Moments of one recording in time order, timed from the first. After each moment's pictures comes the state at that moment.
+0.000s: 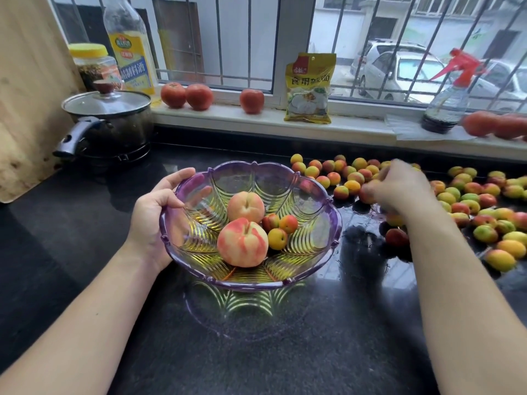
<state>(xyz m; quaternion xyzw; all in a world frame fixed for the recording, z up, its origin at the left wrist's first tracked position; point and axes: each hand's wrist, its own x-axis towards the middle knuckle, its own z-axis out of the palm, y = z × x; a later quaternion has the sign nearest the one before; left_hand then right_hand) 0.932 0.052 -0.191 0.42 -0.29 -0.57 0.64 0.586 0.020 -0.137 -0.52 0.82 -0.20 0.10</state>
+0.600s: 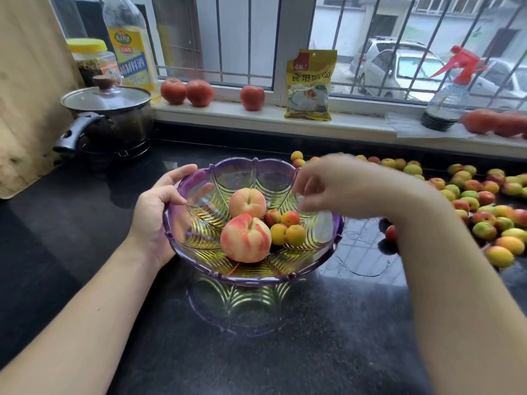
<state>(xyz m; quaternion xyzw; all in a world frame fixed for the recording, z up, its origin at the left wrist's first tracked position) 0.933 0.049 -0.193 0.41 -0.30 -0.58 0.64 0.663 0.060 -0.089 -0.81 0.57 -0.03 0.13</state>
